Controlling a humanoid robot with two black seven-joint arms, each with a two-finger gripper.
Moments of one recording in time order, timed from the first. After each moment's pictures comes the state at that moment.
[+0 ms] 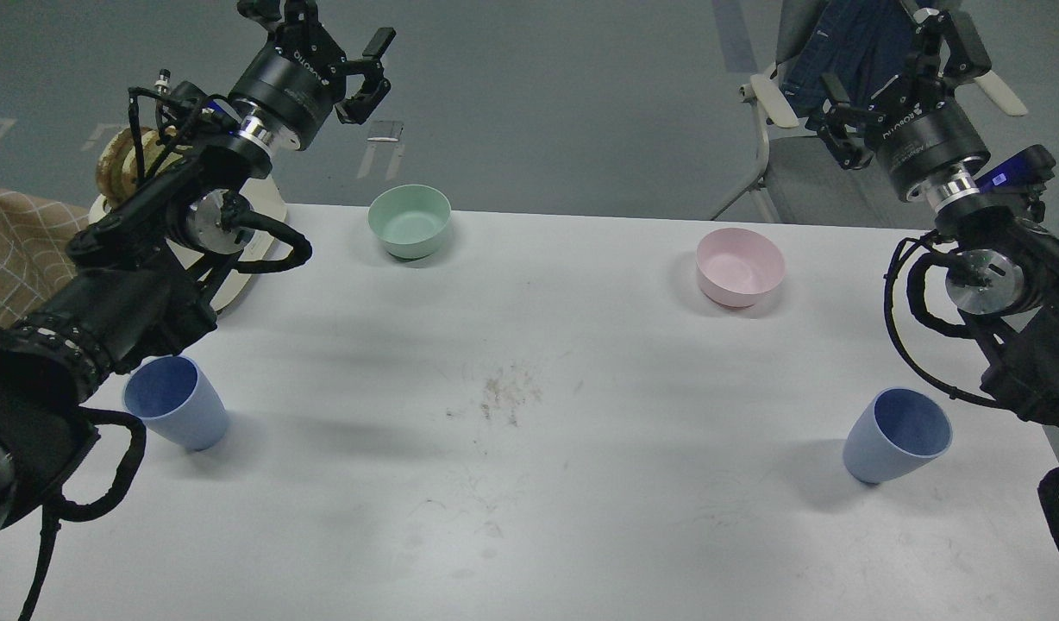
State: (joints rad) left arm -0.98 0.28 -0.73 -0.54 0.21 -0.49 -0.43; right arm 0.95 -0.30 0.66 0.47 -0.19 0.49 0.49
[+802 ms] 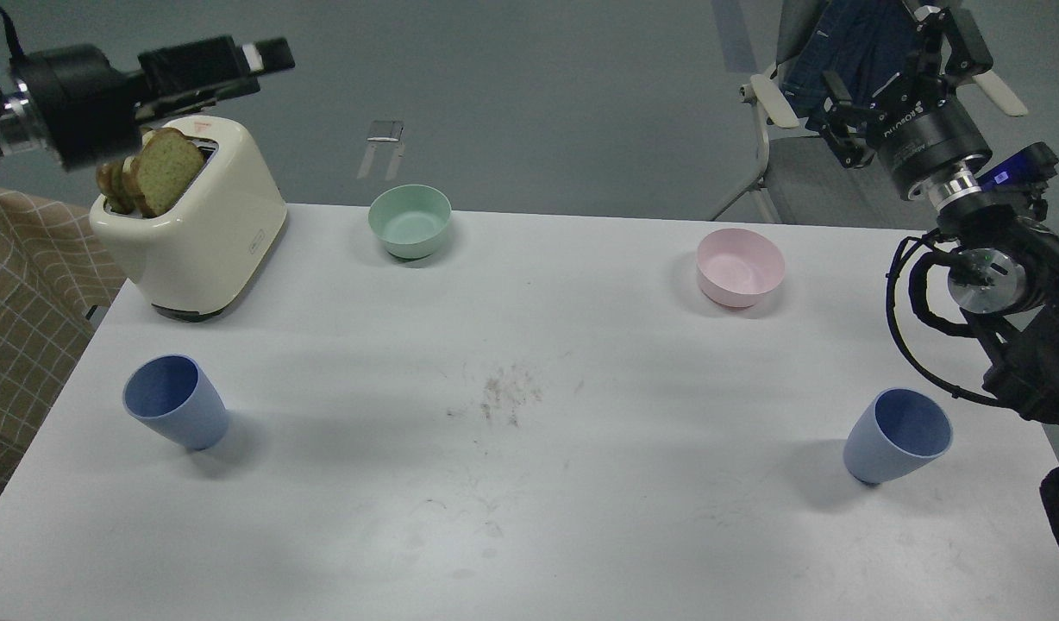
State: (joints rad) left arm -0.78 1.14 -0.71 -1.33 1.39 -0.48 -0.49; right arm 0.95 -0.30 0.66 0.47 -0.20 0.49 0.49
